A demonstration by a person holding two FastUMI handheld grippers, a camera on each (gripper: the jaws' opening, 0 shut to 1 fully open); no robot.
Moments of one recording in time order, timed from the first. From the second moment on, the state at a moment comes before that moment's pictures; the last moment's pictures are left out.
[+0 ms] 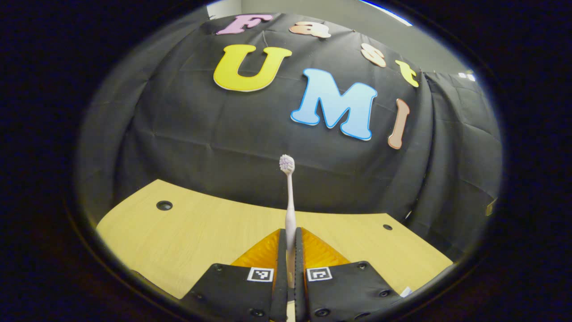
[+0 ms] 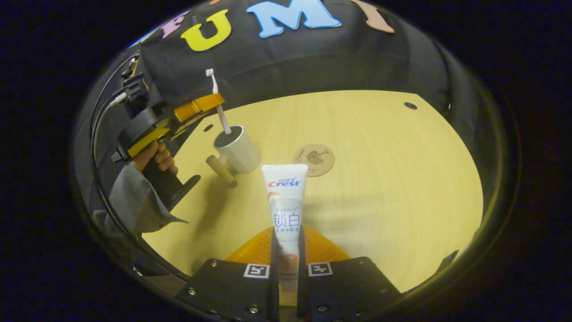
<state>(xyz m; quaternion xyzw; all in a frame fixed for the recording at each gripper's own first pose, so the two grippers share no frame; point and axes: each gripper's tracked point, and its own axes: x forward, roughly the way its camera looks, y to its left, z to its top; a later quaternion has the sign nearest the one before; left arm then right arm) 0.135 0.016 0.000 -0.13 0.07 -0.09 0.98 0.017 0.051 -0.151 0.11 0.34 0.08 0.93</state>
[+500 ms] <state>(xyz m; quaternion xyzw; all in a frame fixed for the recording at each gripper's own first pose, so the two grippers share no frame) 0.141 0.019 -0.036 -0.12 0.12 -0.08 0.98 0.035 0.058 -0.137 0.13 0.32 0.08 0.93</state>
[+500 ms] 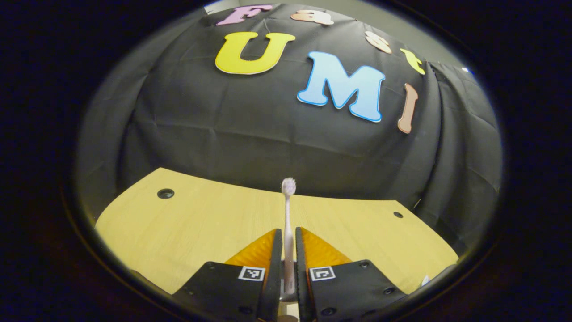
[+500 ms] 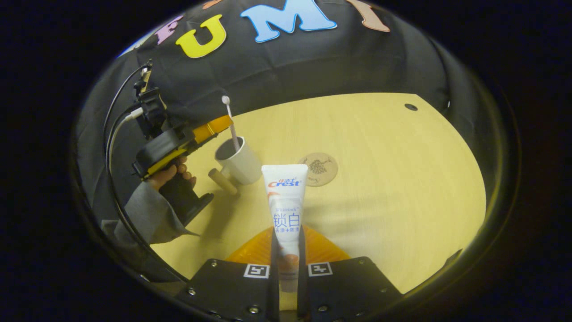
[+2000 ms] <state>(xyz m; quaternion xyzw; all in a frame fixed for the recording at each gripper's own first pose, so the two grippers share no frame) 0.048 0.064 -0.030 -0.15 0.17 -0.05 0.97 0.185 0.147 -0.011 0.09 0.11 0.17 0.98</state>
